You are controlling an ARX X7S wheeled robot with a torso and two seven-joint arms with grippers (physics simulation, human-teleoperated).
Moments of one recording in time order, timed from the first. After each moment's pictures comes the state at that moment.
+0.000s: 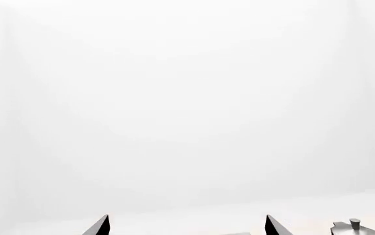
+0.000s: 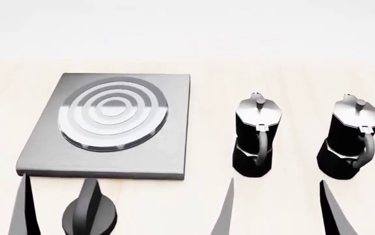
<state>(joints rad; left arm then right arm) 0.03 -0.47 0.35 1.02 -0.18 -0.44 -0.56 -0.13 0.29 -0.20 -0.94 0.12 0.35 0.36</state>
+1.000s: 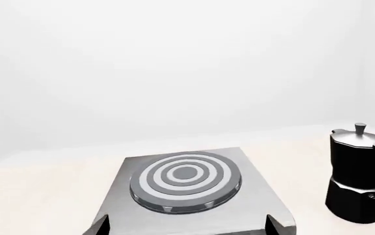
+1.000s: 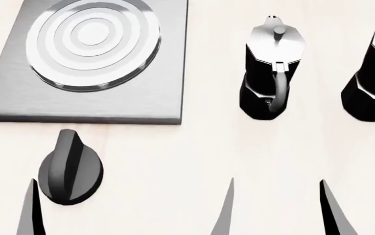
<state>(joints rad) 0.02 -0.51 0.40 1.00 -0.21 -0.42 -0.60 -0.12 0.32 -0.22 -0.94 0.15 0.34 0.40</state>
